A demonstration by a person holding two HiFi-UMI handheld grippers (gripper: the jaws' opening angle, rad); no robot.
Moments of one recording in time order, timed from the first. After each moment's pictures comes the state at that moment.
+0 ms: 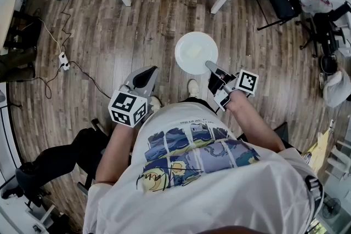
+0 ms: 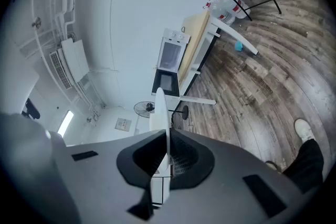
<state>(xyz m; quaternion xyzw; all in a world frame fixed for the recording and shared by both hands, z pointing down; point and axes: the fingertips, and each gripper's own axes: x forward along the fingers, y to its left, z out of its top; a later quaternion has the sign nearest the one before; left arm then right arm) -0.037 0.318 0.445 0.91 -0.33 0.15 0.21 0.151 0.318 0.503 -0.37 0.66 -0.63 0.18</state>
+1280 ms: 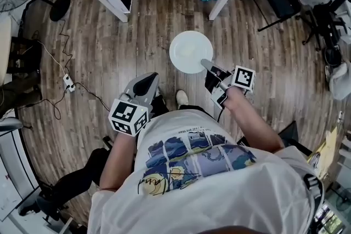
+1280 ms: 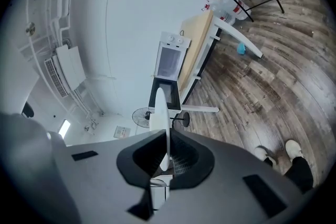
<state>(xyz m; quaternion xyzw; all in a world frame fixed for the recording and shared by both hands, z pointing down) -0.015 0.230 0.432 0.92 -0.31 0.16 0.19 0.156 0.213 0.511 -0.37 0.65 -0.63 0.20</state>
